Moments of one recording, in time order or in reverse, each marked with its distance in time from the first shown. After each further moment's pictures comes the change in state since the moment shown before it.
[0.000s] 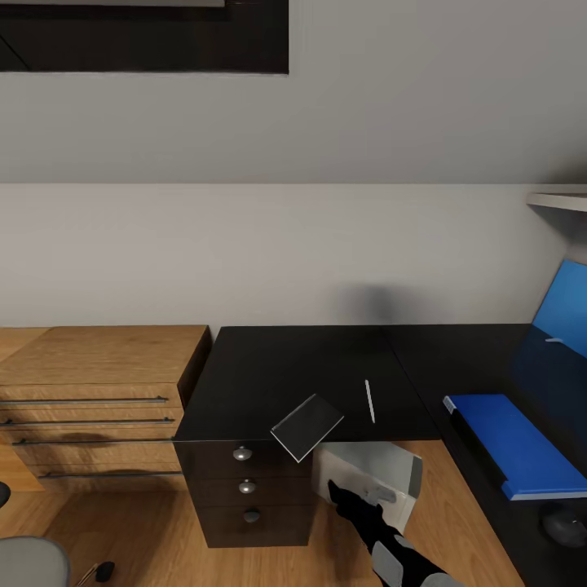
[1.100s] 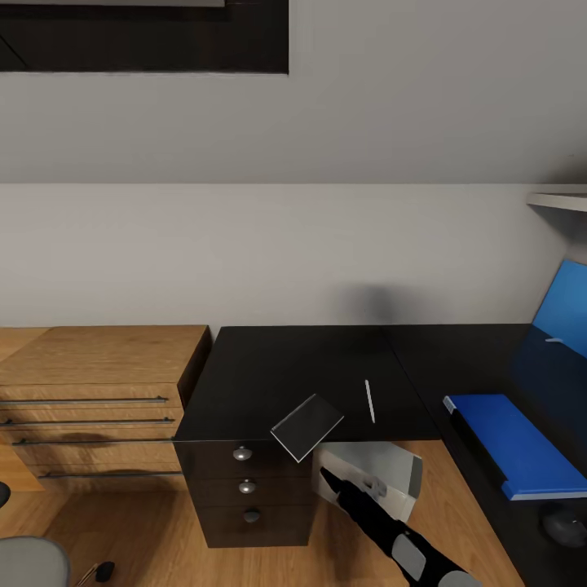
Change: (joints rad) left arm 0.000 -0.001 0.000 -0.001 0.001 -0.001 0.000; right arm 0.000 -0.058 -0.151 -0.018 -0.102 0.260 0.576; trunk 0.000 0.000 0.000
